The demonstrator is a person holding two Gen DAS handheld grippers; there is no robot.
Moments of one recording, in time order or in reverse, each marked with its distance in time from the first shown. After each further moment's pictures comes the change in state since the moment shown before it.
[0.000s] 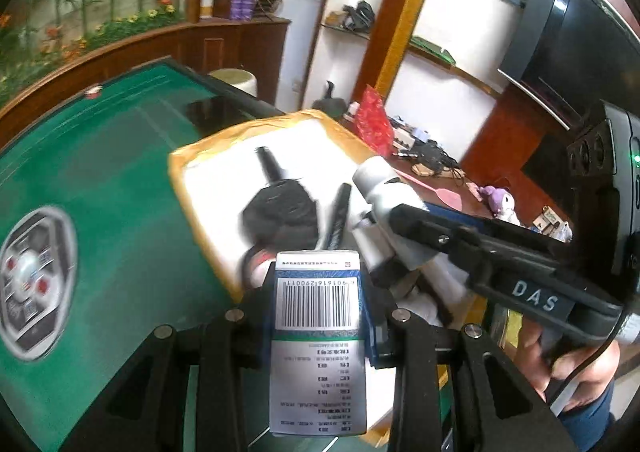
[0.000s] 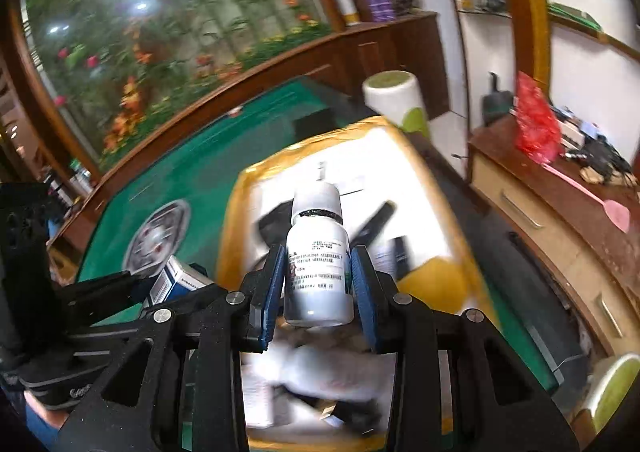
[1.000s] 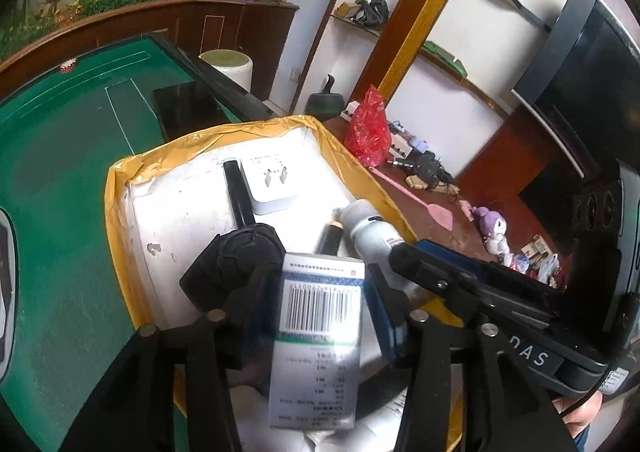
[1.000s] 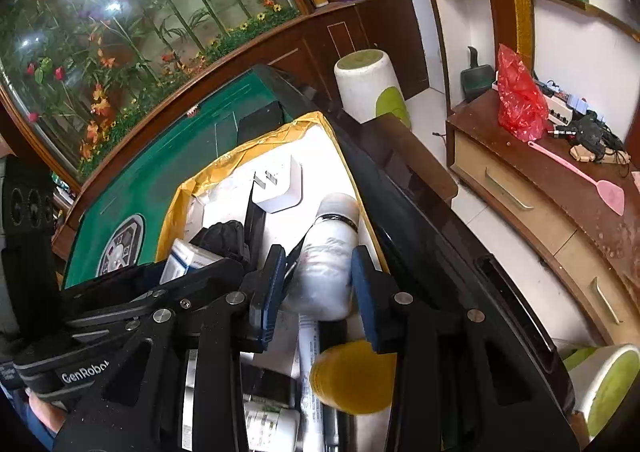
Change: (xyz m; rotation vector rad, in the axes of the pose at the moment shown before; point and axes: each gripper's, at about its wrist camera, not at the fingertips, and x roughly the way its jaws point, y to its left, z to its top) left arm 0.046 0.000 0.035 -0.123 0.016 -0.058; right arm 0.031 -0.048 0.027 0.066 0.059 -0.046
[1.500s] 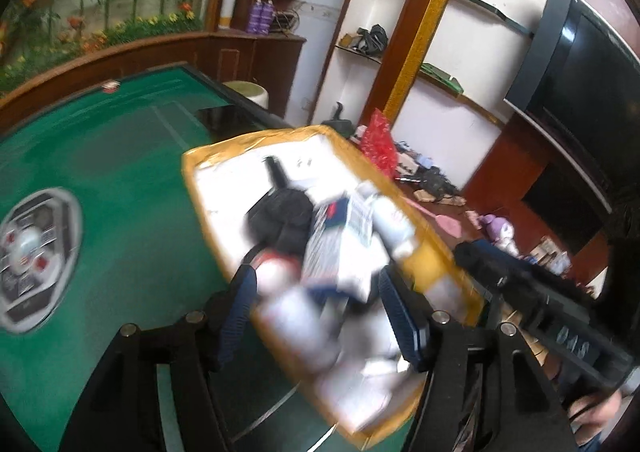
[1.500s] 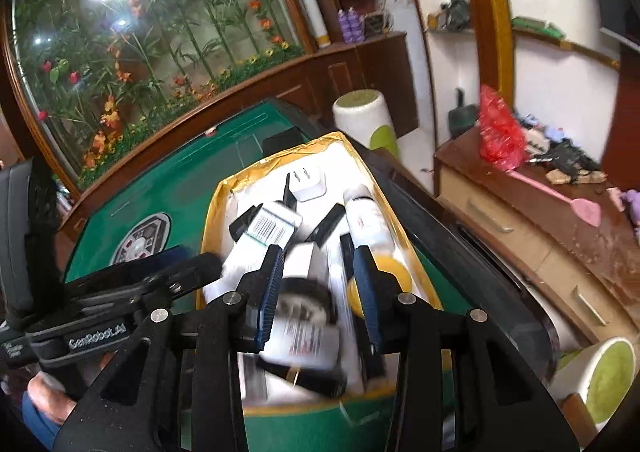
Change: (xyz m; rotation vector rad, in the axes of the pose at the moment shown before) left arm -0.075 0.005 -0.064 0.055 -0.127 0.084; right arm -0.078 0.041 -0.060 -0.046 -0.163 -0.067
